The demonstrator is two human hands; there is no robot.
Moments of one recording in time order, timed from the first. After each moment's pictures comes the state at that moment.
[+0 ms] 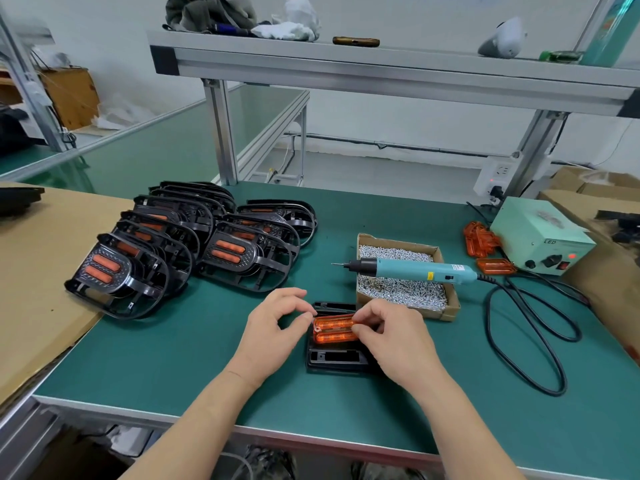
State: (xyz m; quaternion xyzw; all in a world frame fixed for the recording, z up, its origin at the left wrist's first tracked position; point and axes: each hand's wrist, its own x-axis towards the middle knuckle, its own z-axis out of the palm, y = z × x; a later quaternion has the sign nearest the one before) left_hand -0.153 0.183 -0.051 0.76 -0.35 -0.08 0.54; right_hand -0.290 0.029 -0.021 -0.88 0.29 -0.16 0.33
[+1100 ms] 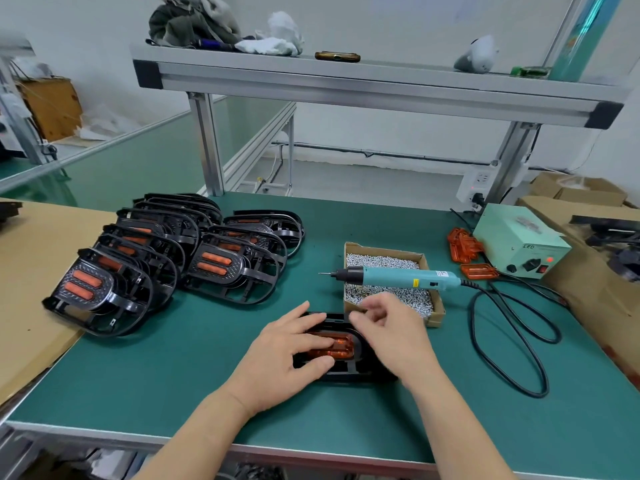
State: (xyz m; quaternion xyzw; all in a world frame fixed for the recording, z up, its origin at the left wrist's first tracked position) left_hand -0.160 0.179 -0.059 0.77 -0.53 -0.07 0.35; right_hand -0.288 0.018 -0.010 -0.81 0.34 -0.21 0.43
